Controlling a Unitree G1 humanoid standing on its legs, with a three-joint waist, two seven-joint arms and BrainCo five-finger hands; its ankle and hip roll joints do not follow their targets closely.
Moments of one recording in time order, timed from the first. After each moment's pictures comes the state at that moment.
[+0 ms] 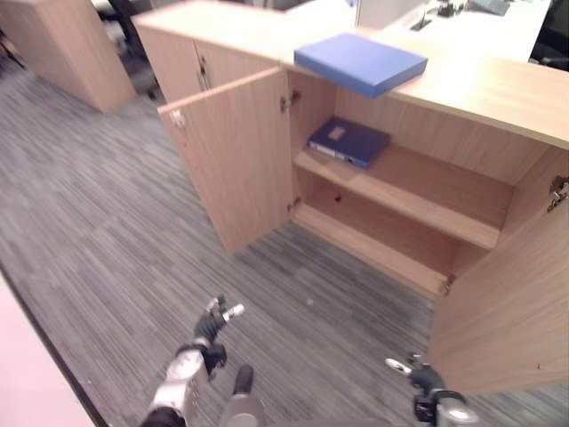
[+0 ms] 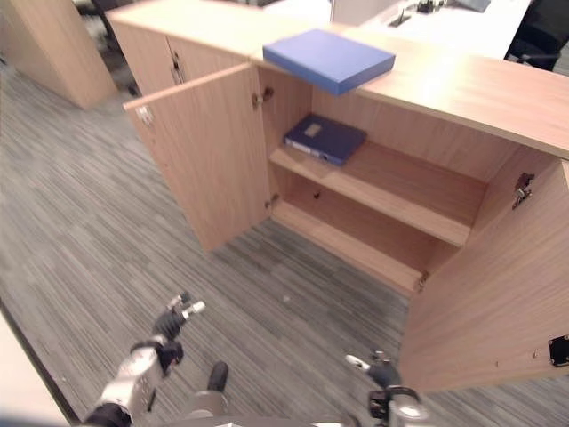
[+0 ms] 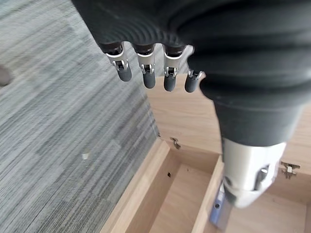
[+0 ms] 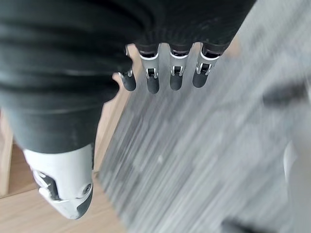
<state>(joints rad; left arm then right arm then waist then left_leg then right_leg) -0.06 0.32 -0.20 0.66 -0.50 -0.12 0.01 0.13 -0.24 0.13 0.75 0.33 -0.01 0.02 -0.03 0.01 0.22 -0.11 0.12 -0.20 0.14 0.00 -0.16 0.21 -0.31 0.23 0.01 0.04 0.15</state>
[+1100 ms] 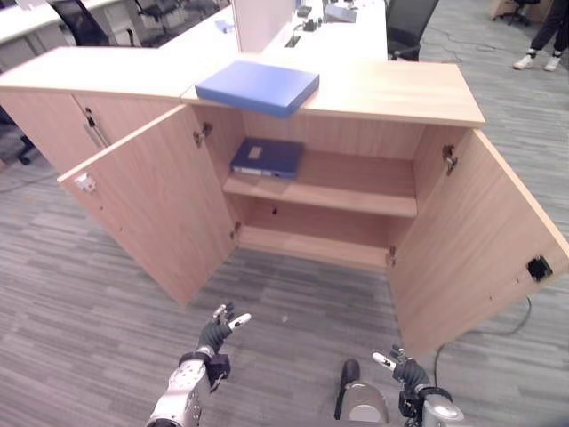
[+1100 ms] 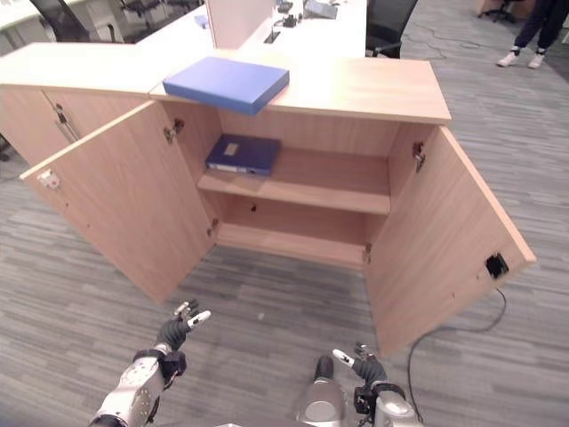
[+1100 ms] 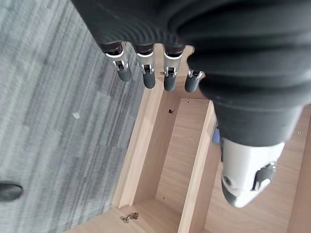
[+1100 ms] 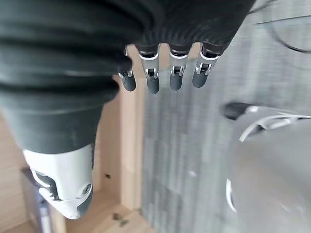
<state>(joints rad) 0.09 0.26 -0.23 0.59 -0.48 -0.11 -0.02 0.14 -0.30 0.11 0.72 0.34 -0.01 0.02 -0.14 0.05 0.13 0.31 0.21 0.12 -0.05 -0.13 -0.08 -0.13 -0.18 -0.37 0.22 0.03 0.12</state>
